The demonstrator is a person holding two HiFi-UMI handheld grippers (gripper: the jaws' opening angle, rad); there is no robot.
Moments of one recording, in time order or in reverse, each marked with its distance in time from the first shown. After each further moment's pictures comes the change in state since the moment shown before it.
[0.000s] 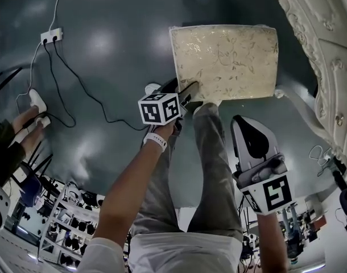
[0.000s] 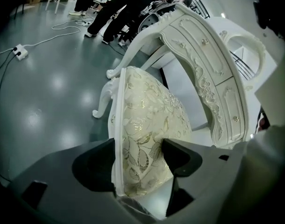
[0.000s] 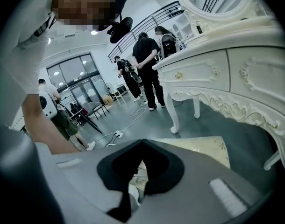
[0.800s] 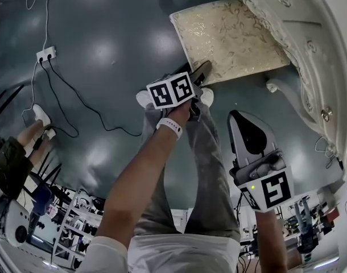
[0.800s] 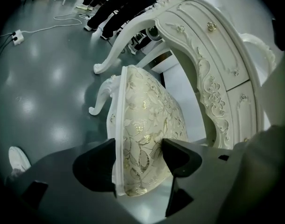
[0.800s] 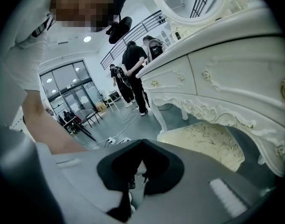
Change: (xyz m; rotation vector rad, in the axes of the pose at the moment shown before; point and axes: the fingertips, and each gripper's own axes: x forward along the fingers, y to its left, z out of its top) left arm 0.116 -0.121 0.049 -0.103 -0.052 -0.056; right arm -0.047 -0.098 0.007 0.071 -0.073 -0.065
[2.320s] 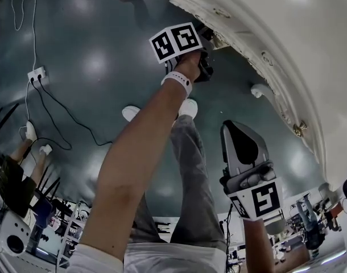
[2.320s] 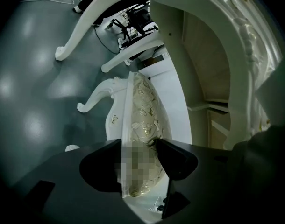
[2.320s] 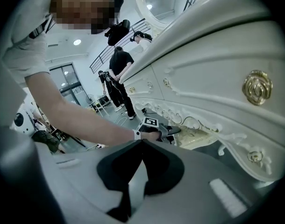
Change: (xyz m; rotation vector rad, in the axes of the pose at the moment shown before) left arm 0.158 -0.135 0.103 -0.075 -0.042 -0.263; right arm -0.028 -0.076 0.005 0.073 -0.050 -0.120
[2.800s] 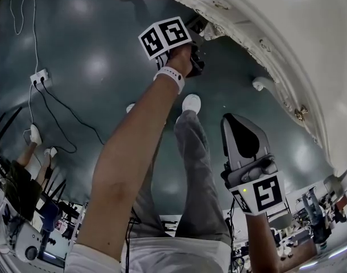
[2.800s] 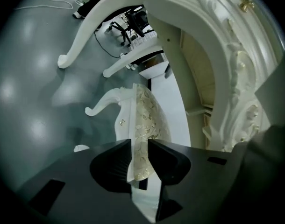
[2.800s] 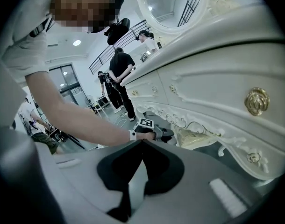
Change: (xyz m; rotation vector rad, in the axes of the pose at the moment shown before) left arm -0.031 -0.006 0.022 0.017 -0.011 0.015; right arm -0.005 0.018 0.011 -0.007 -0.023 -0.017
